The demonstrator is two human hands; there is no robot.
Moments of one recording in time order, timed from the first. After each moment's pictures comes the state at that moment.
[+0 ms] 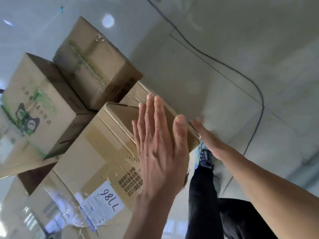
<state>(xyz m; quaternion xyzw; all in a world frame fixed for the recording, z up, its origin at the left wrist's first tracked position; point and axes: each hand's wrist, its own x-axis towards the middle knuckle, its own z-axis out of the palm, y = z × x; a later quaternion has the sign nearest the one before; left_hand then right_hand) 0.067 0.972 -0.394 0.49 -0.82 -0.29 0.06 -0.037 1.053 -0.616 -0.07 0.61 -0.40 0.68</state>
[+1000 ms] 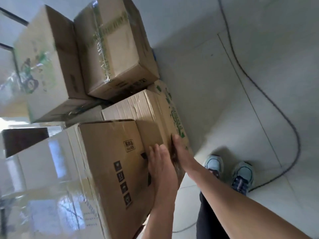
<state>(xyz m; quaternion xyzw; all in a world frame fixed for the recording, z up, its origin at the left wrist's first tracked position) -0.032 0.952 -0.540 0.83 -0.37 -0.42 0.04 -0.071 0.969 -0.674 -0.08 0.56 -0.30 0.77</state>
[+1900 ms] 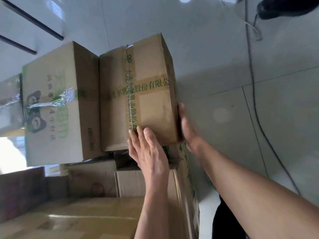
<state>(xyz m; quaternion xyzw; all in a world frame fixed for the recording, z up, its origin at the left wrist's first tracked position) 0.004 0.673 -0.560 0.85 -0.43 -0.29 0.08 -0.082 0.620 -0.680 -0.16 0.52 -0.33 0.77</state>
